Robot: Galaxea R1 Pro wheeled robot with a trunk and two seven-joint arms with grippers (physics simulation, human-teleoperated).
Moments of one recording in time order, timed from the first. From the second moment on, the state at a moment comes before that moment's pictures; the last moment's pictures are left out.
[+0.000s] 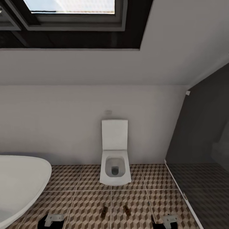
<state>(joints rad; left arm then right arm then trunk) -0.45 0.12 -0.83 0.08 0.80 -0.61 0.00 -0.40 -0.05 0.29 -0.02 -0.13 -0.64 -0.08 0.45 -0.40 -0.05</state>
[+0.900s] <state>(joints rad) -0.35 0.13 -0.84 0.08 0.81 -0.42 0.08 -0.29 -0.12 0.29 -0.02 -0.15 -0.64 -0.09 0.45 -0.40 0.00</state>
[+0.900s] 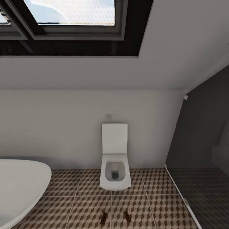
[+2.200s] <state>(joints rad) -0.35 0.11 -0.84 0.08 0.80 -0.22 0.08 -0.27 -0.08 0.30 -0.02 -0.22 -0.42 -0.08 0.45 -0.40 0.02</state>
